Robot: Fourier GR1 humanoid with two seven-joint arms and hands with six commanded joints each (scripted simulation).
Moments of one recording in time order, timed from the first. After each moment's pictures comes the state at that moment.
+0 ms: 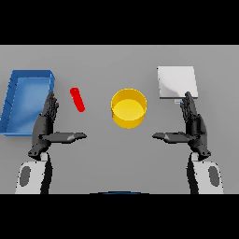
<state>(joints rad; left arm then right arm) 0.00 0.00 0.00 -1.57 0.00 0.00 0.00 0.00 0.00 0.00 -1.57 0.00 0.00 0.00</state>
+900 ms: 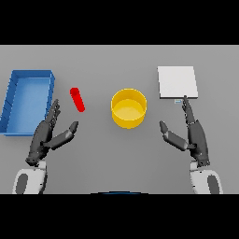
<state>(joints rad) 0.08 0.08 -0.09 -1.66 -0.12 -0.04 0.04 0.09 -0.06 0.11 -1.68 0.24 -0.06 -0.09</state>
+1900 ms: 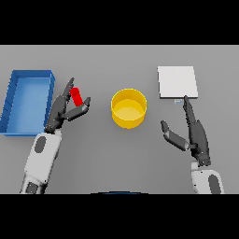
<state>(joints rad) -0.35 0.06 -0.01 -1.12 -0.18 0.01 -0.07 0.09 -0.07 0.11 -1.68 0.24 -0.05 -0.09</state>
